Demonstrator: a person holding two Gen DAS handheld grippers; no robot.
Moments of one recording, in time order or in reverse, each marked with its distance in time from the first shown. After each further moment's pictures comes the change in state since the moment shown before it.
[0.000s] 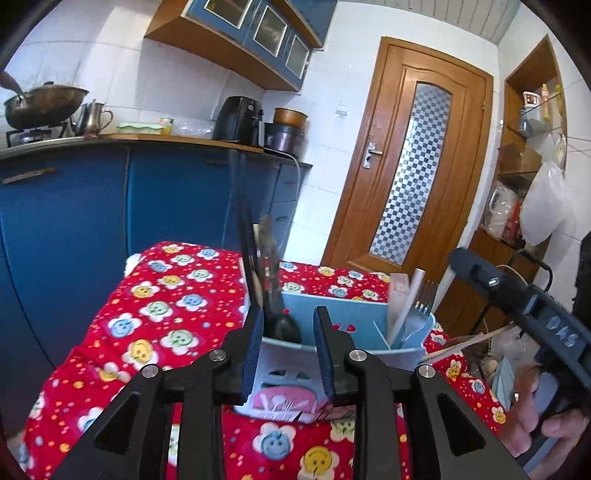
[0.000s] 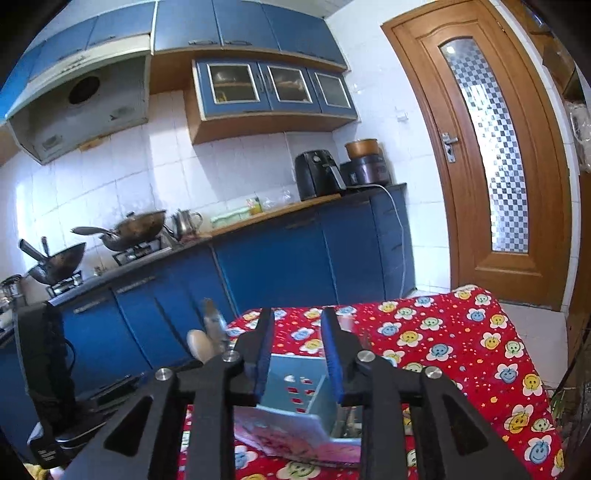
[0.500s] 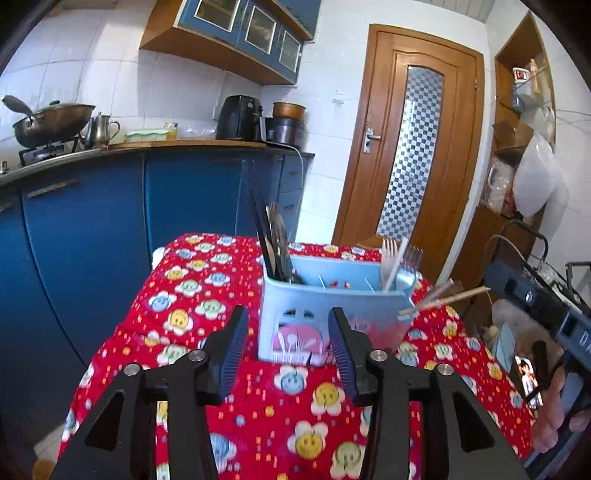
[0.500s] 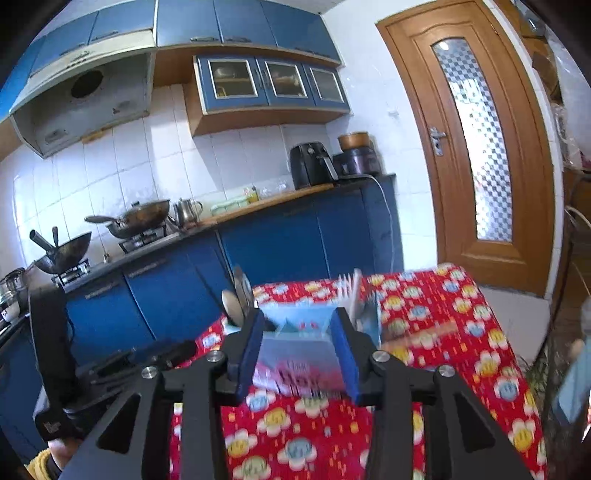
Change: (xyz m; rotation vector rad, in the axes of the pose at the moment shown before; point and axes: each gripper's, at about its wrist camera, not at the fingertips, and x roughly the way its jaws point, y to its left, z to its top) left arm -0.064 -0.003 -0.022 0.074 0.047 0.040; right arm -0.073 0.021 -0.031 0.014 0.091 -0.077
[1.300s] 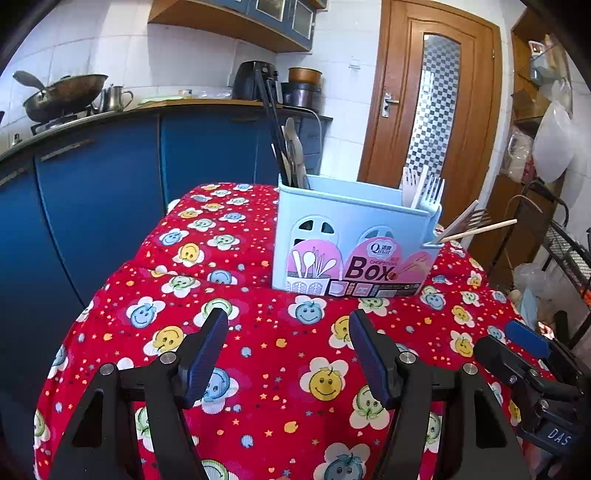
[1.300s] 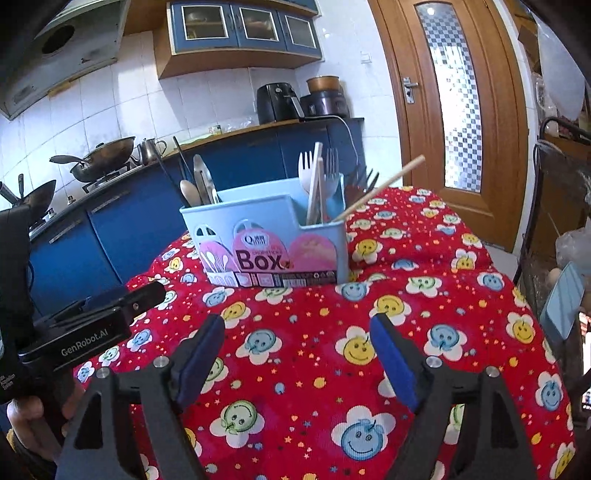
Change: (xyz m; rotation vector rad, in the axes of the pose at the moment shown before) left arm 0.017 -0.002 -0.051 0.002 0.119 0.091; right arm 0.010 -0.008 -0.082 0.010 0.193 -0.131
